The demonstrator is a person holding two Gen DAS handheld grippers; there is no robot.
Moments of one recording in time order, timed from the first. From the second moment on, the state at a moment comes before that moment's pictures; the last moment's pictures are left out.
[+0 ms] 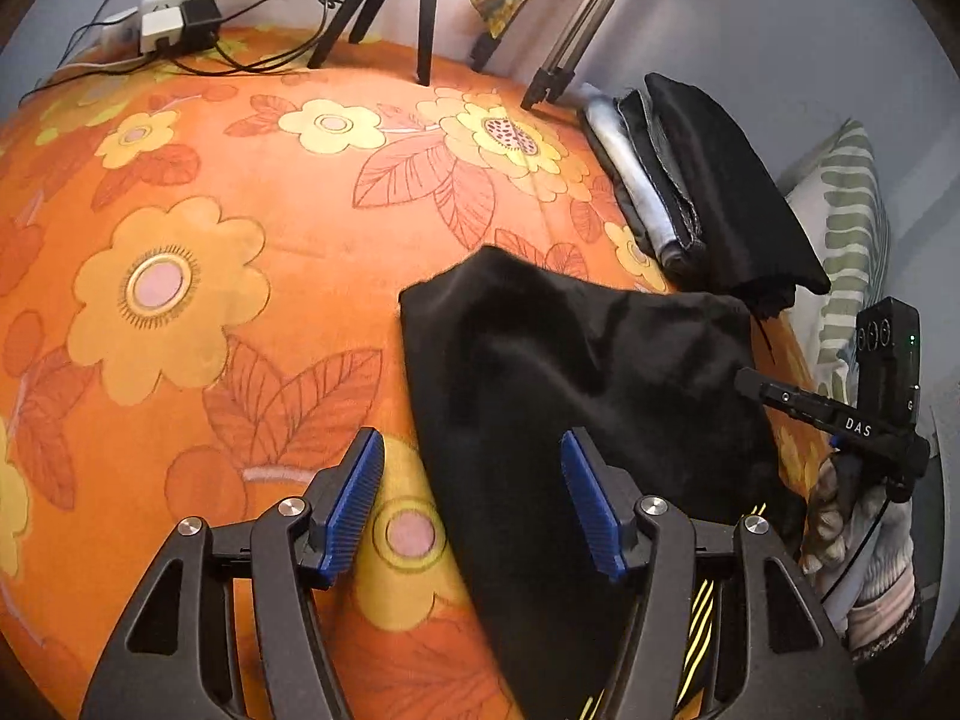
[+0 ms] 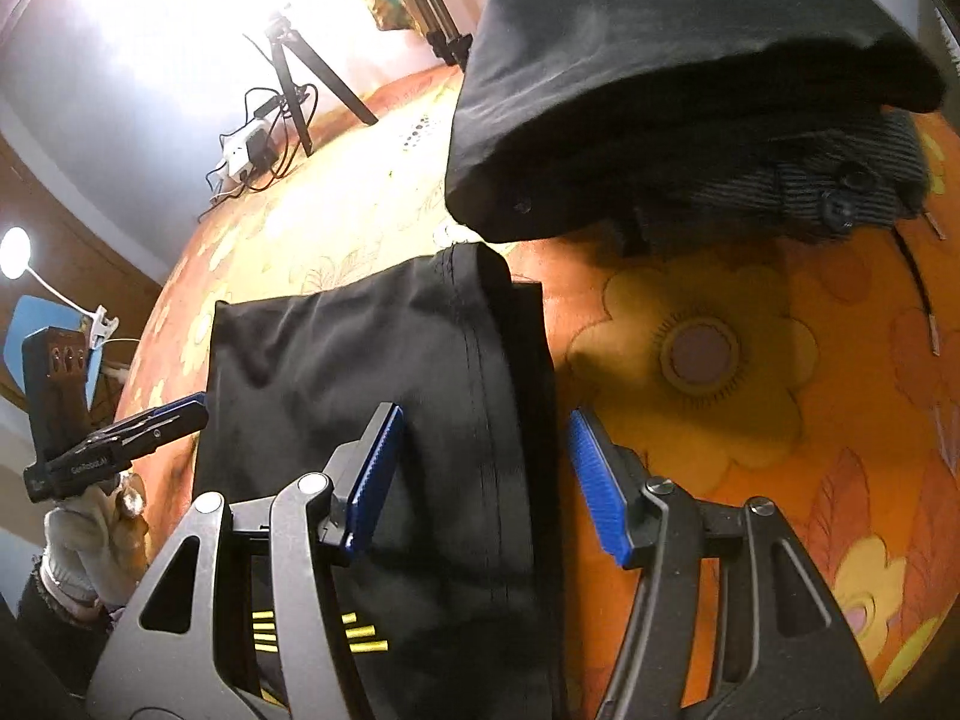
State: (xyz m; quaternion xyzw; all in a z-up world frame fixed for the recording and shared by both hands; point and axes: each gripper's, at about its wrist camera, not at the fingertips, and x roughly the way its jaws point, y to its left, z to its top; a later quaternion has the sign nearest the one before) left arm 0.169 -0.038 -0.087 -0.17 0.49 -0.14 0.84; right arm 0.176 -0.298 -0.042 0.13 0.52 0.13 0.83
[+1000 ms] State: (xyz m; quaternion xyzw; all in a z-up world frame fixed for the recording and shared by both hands) left arm 0.183 -0.062 -0.085 -0.09 0.48 -0.12 0.86; right arm 0.189 -0.268 -0.049 0.02 0.53 0.11 0.84
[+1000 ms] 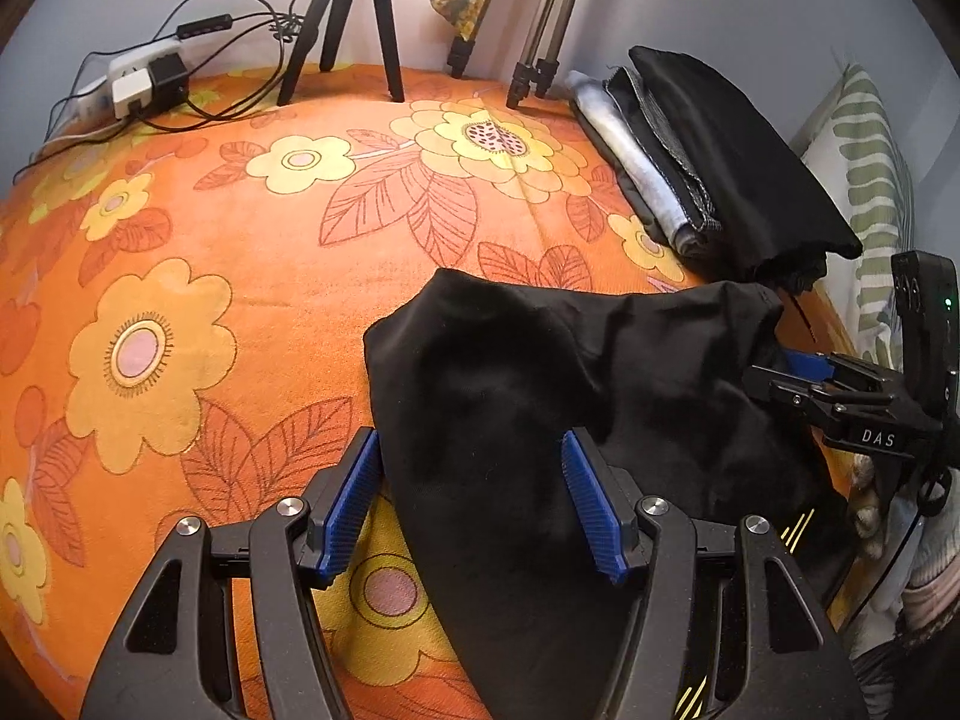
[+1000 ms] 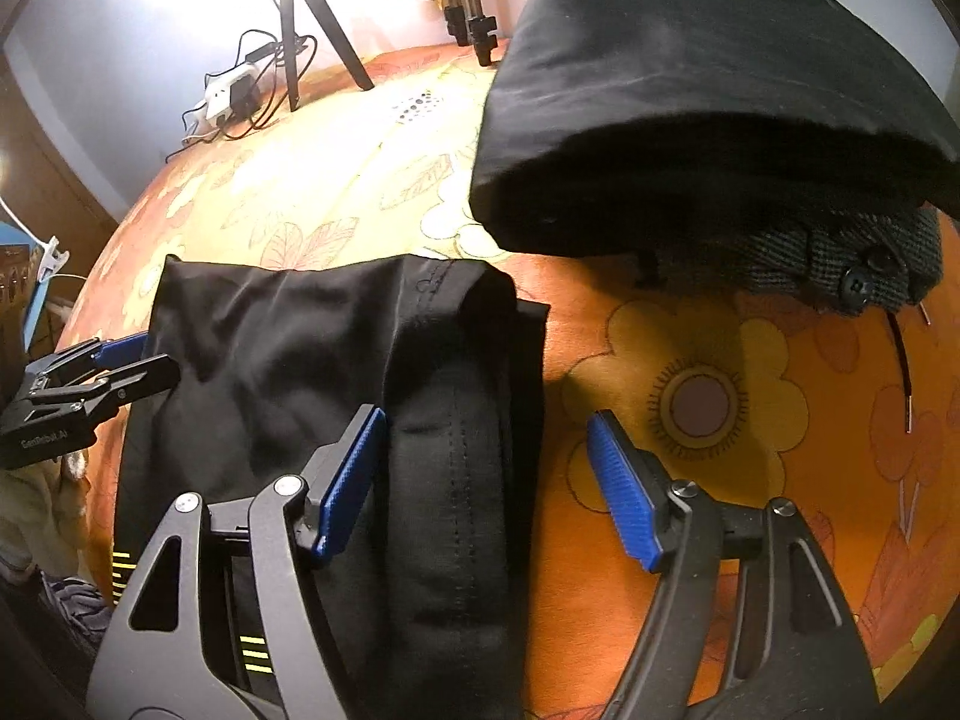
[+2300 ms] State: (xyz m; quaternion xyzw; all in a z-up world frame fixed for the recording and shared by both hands) left arm 0.192 -0.077 -0.088 -0.08 0.45 -0.11 0.88; right arm 0.196 -0.260 -0.056 0.05 0.51 0.15 0.84
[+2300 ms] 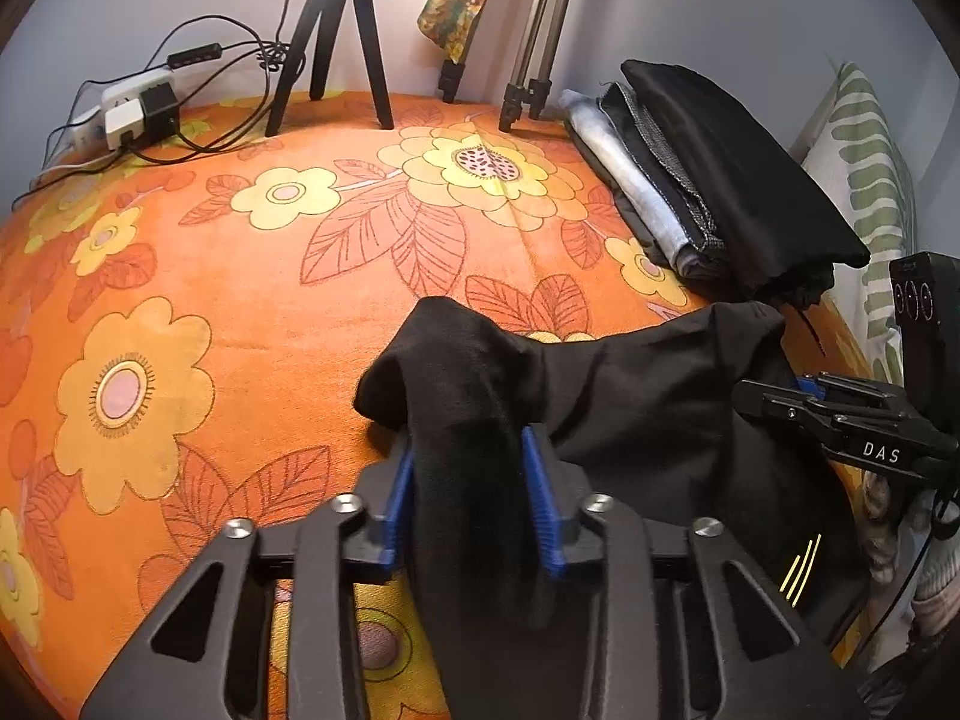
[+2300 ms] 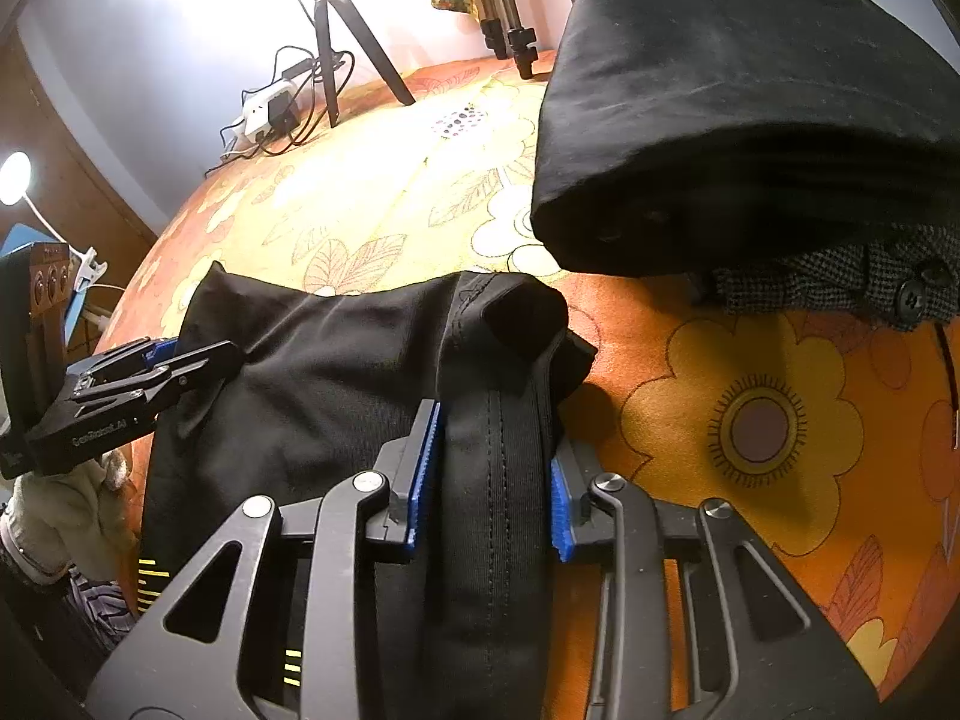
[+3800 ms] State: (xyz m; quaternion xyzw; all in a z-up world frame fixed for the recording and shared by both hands) left arm 0.119 -0.083 0.040 -0.06 0.27 -0.16 0.95; right arm 0.091 -0.227 0.075 -0.01 0.33 0.12 0.93
